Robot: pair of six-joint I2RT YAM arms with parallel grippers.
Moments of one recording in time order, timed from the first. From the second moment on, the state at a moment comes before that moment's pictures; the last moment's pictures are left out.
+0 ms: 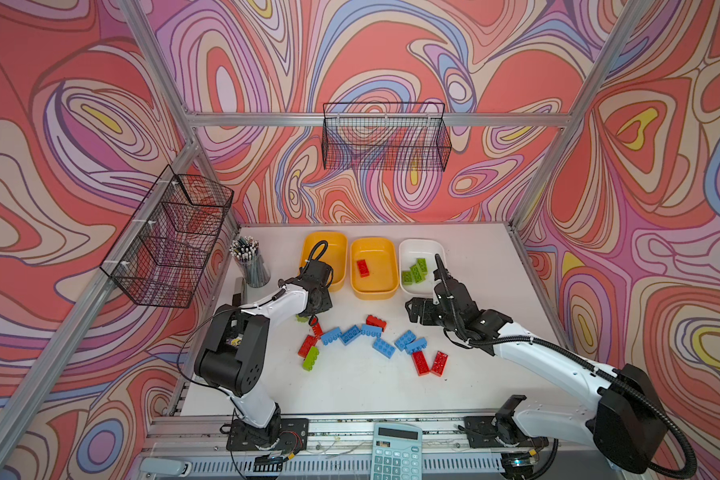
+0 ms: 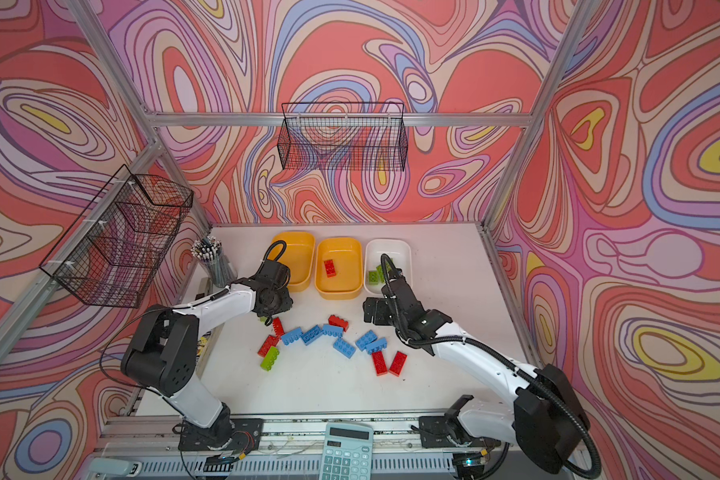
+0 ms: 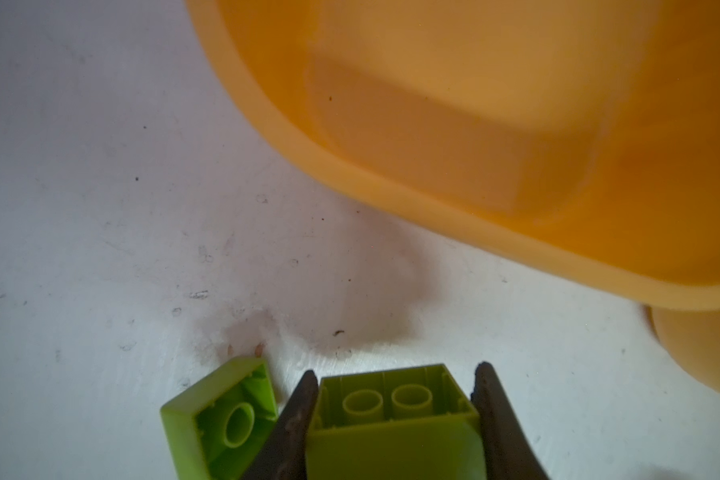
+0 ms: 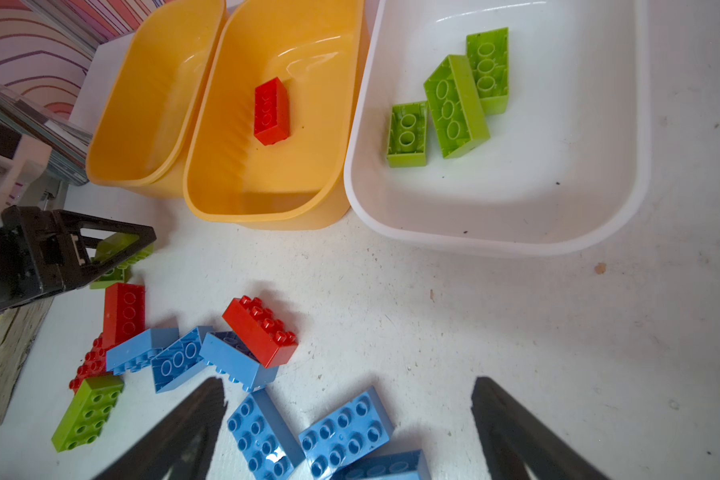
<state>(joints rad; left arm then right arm) -0.35 1.67 1.01 -0.51 -0.18 -0.64 0.62 1.22 0.77 -0.28 0.10 0.58</state>
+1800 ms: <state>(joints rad) -0.75 1.72 1.47 -0.60 -0.26 -0.62 0.62 0.77 0.75 -0.63 0.29 0.67</state>
